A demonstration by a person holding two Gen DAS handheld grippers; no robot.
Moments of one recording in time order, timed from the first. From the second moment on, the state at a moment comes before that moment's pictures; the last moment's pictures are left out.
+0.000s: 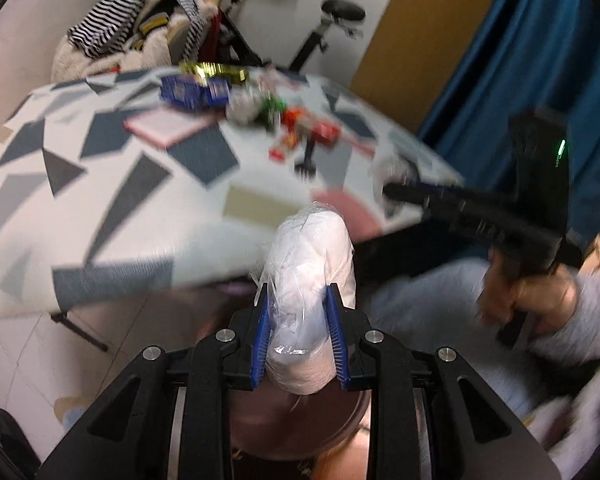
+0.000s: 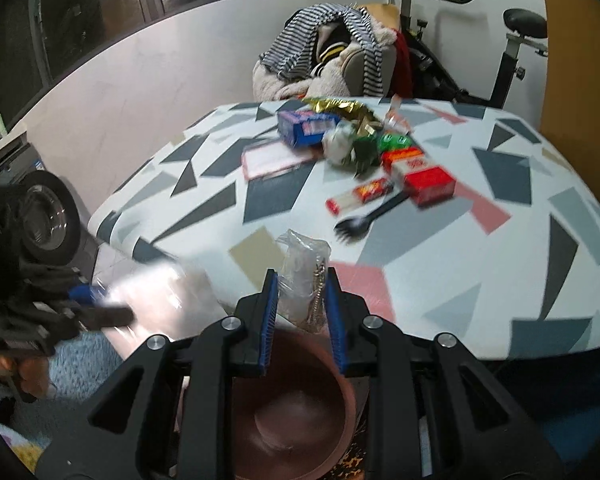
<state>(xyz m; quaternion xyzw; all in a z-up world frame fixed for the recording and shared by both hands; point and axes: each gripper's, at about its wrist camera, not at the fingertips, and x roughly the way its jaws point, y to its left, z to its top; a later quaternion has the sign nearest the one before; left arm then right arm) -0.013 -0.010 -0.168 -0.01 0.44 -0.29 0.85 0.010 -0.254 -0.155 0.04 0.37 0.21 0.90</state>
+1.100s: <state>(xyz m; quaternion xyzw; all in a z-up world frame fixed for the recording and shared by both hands) -0.008 -0.047 -0.289 0.07 0.52 -0.26 0.81 0.002 -0.236 -0.255 0.06 0.47 0.22 0.85</state>
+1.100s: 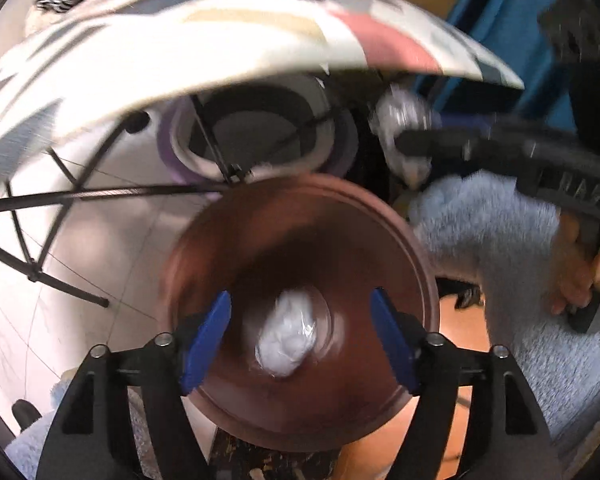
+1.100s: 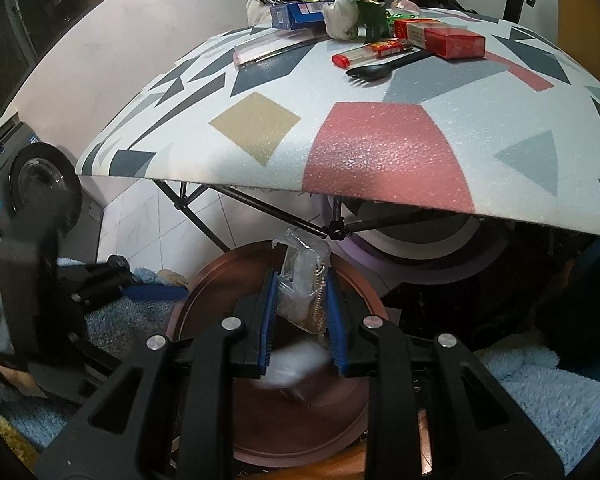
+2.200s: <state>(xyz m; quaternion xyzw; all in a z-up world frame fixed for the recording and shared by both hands) -0.014 0.025 -0.217 -0.01 0.37 -0.12 0.92 -0.003 -0.171 -0.384 -0.04 0.71 0.26 0.65</state>
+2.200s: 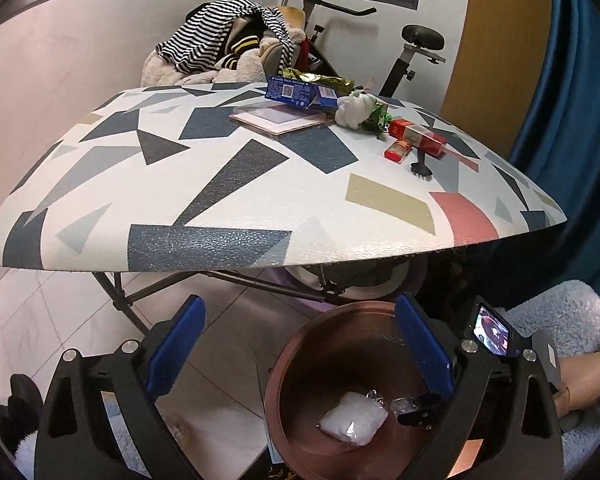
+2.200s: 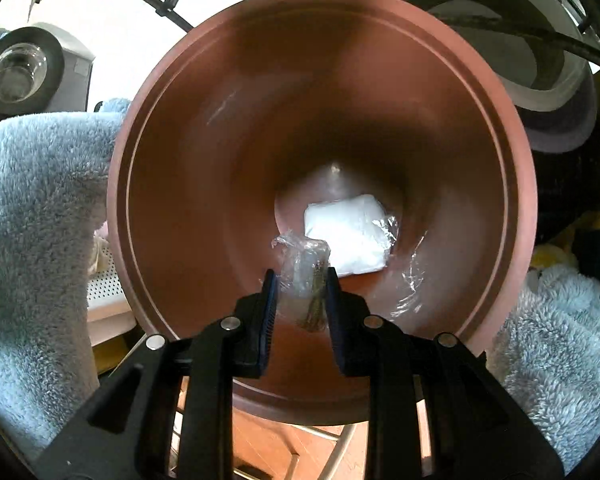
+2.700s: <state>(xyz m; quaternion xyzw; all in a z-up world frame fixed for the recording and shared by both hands) -0.013 0.029 -0.216 -0.01 0.37 -0.10 0.92 0.002 -0.180 -0.377 -0.05 0.69 0.23 0.68</state>
